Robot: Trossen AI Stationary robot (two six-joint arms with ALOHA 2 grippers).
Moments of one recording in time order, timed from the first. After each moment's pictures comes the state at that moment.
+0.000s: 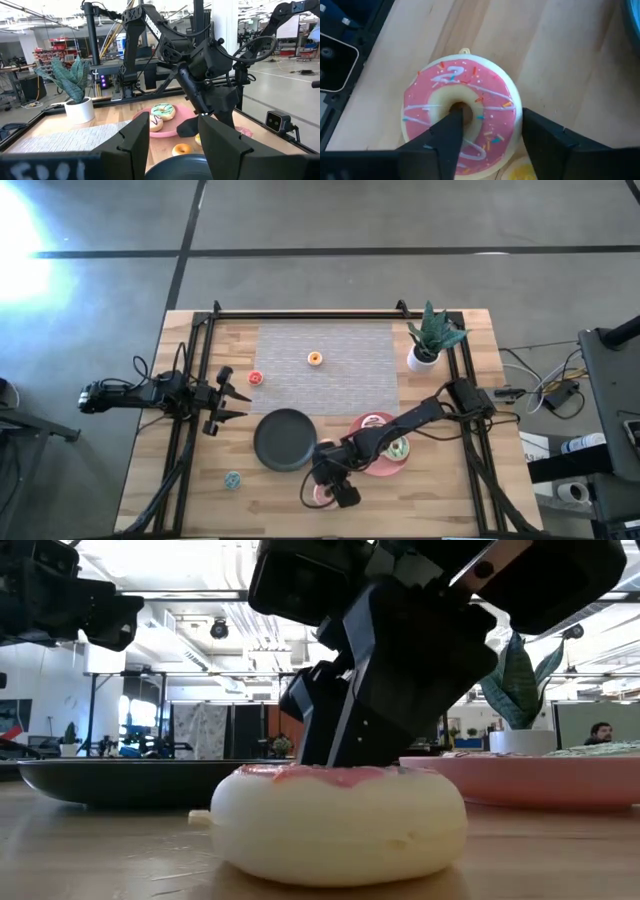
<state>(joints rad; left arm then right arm) -0.03 0.04 0.01 0.07 0.19 0.08 0.37 2.16 1.47 -0.32 -0.24 0.14</state>
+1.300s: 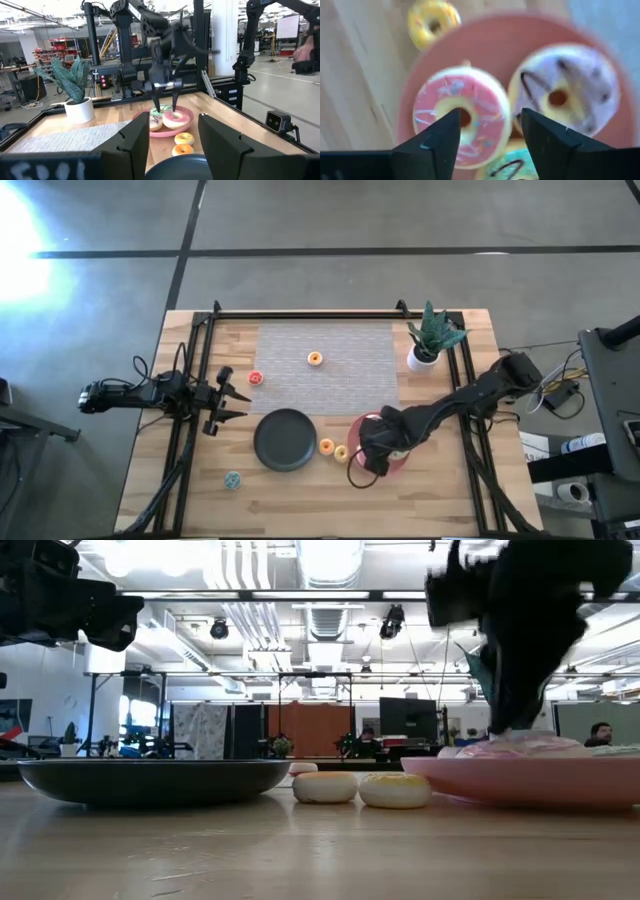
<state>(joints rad) -0.03 0.04 0.01 0.07 0.18 0.08 0.41 1.67 1.10 -0.72 0.16 0.78</state>
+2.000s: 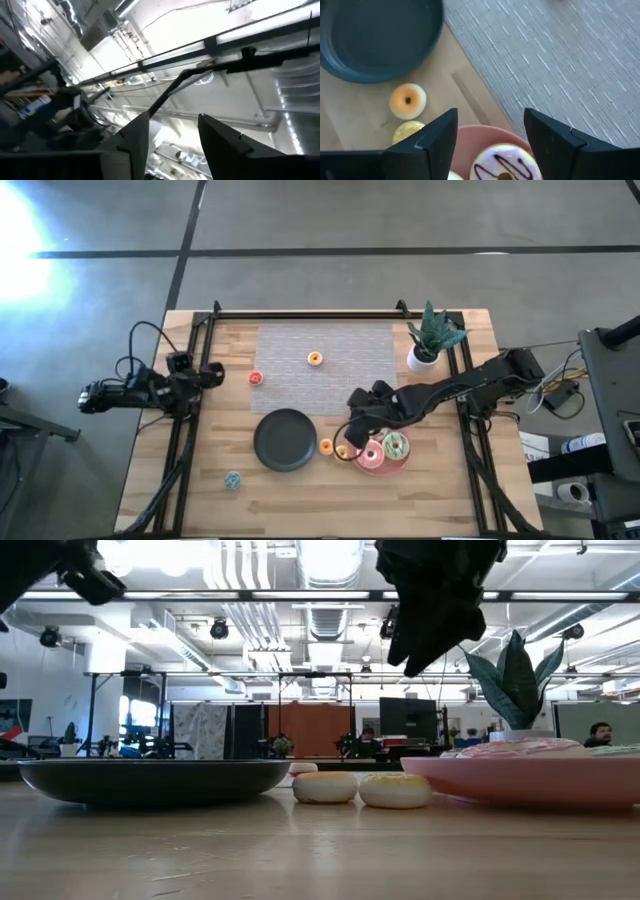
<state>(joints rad) -0.03 0.04 0.01 0.75 0.06 -0.99 0.26 1.64 1.23 -0.71 0.38 0.79</state>
